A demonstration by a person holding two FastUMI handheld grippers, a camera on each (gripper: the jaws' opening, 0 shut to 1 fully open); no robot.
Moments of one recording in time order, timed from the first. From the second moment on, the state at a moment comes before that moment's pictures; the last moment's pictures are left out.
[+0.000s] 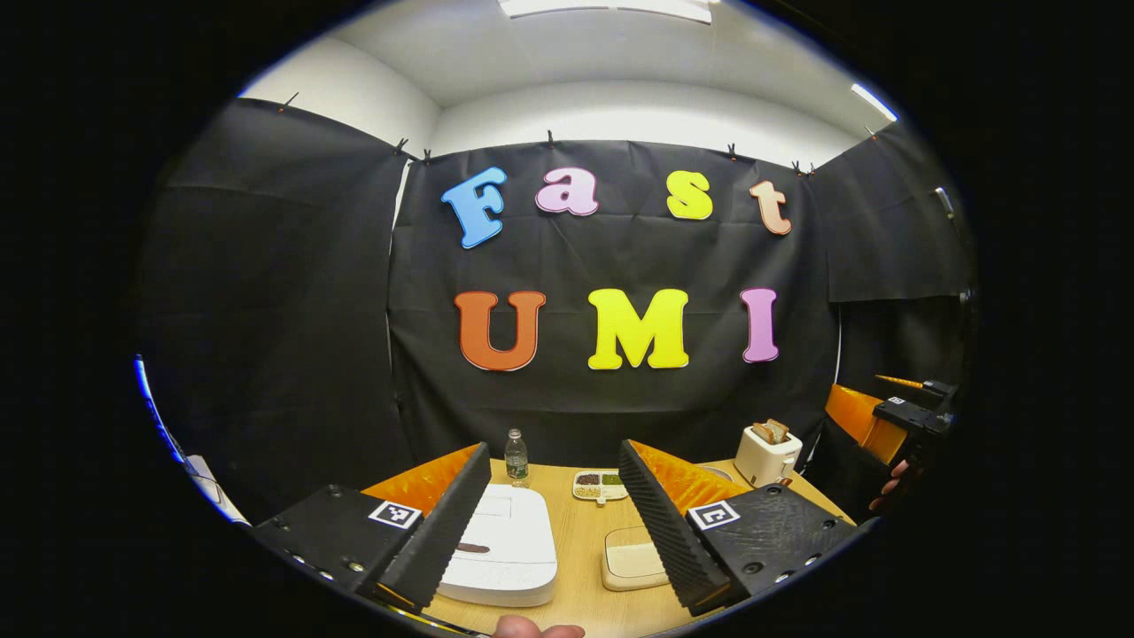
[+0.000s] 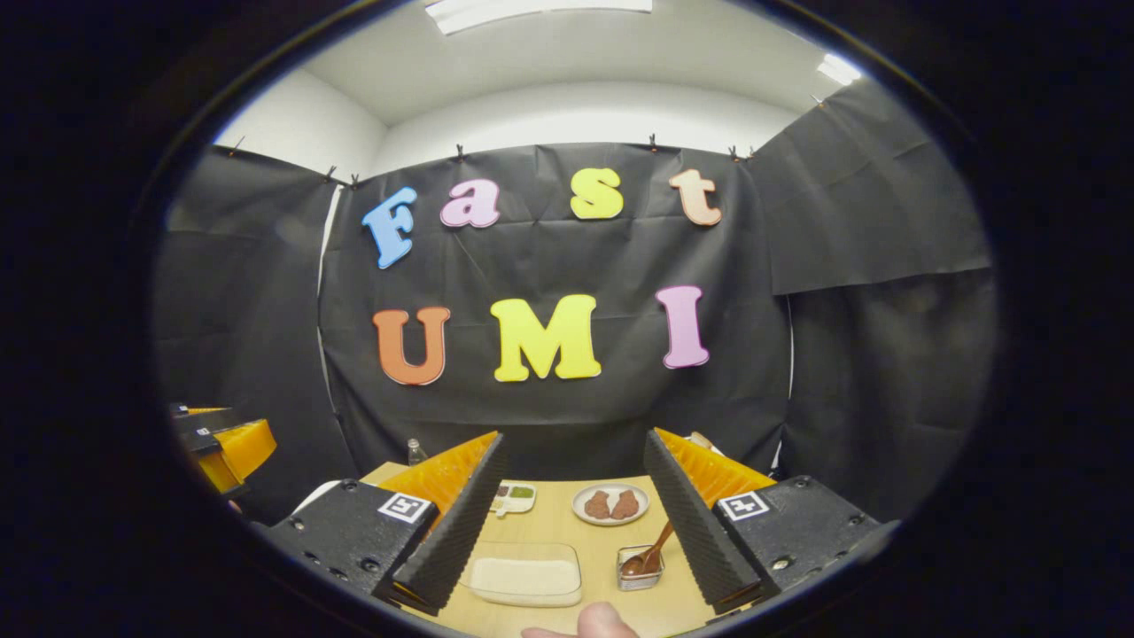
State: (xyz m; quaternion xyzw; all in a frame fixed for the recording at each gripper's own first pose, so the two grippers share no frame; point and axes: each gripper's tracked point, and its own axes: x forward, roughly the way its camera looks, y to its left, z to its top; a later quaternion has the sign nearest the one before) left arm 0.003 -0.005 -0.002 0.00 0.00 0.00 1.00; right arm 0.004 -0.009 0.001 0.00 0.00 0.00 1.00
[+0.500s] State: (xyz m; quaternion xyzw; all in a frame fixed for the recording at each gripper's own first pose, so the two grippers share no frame) left arm 0.002 0.003 -0.004 0.00 0.00 0.01 1.00; right arm 0.013 -0.007 0.000 0.01 0.00 0.01 1.00
